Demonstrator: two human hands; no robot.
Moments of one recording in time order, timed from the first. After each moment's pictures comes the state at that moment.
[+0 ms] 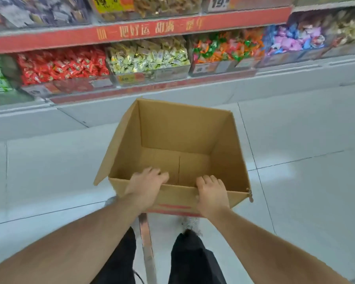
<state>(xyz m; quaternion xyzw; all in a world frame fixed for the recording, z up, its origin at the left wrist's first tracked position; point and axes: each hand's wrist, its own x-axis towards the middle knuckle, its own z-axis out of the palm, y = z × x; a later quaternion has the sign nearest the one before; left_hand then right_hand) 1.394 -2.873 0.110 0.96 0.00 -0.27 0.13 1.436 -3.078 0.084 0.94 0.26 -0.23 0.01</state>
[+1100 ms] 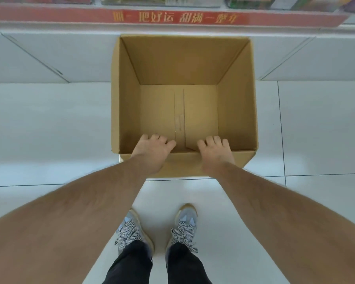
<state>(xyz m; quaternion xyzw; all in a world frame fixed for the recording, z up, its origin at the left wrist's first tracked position) 1.471 -2.883 -0.133 0.95 -0.01 -0.32 0.00 1.559 -3.061 -0.153 0.87 0.37 -0.28 0.17</state>
